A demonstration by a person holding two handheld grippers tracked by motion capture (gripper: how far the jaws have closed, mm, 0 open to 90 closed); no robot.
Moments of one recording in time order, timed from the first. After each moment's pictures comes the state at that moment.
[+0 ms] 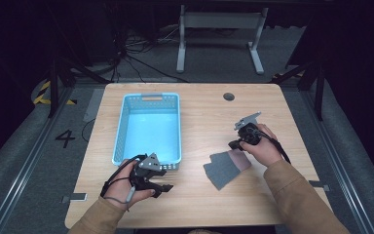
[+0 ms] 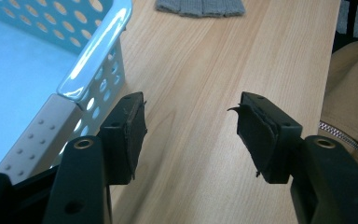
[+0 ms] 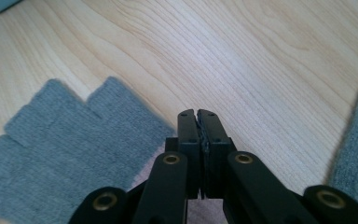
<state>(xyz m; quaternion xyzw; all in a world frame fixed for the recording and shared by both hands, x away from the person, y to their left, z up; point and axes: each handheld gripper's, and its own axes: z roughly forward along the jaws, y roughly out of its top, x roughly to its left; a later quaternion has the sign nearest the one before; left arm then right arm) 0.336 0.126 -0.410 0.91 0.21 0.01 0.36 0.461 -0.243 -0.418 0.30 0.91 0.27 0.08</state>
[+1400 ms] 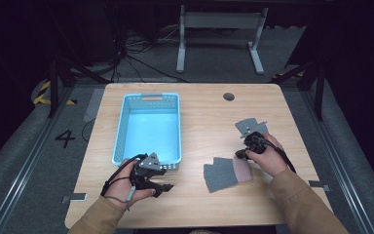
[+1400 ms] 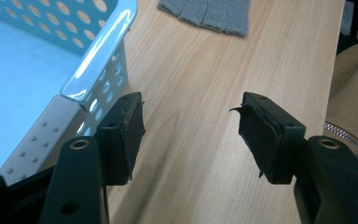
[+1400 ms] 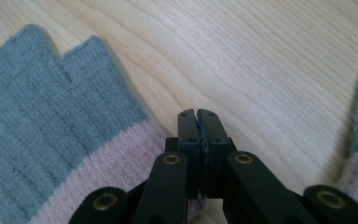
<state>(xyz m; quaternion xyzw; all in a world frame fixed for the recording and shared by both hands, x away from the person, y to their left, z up) 0.338 0.126 -0.413 0.91 0.21 0.02 0.36 0.439 -0.263 -0.438 0.34 0.91 0.24 0.06</state>
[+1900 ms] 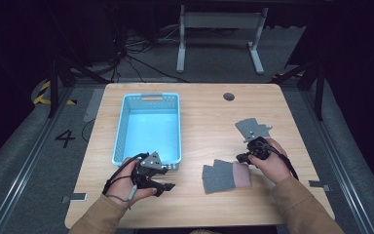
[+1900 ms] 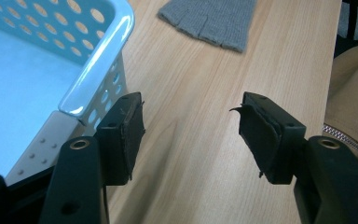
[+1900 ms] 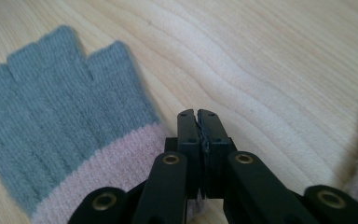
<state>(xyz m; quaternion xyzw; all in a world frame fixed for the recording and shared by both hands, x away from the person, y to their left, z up) 0.341 0.122 -0.411 0.91 0.21 0.01 0.37 0.417 -0.267 -0.432 0.35 0.89 0.27 0.07</state>
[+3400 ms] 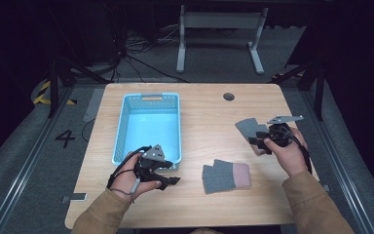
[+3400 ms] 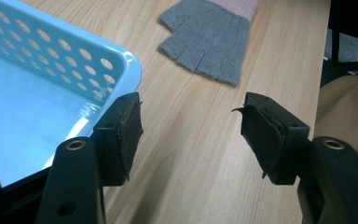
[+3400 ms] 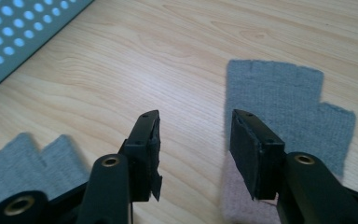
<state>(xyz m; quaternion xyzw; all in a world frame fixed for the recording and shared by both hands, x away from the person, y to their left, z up) 0.350 0.114 -0.397 0.89 0.22 0.00 0.39 0.429 -0.310 -0.394 0.46 0.80 0.36 0.16</state>
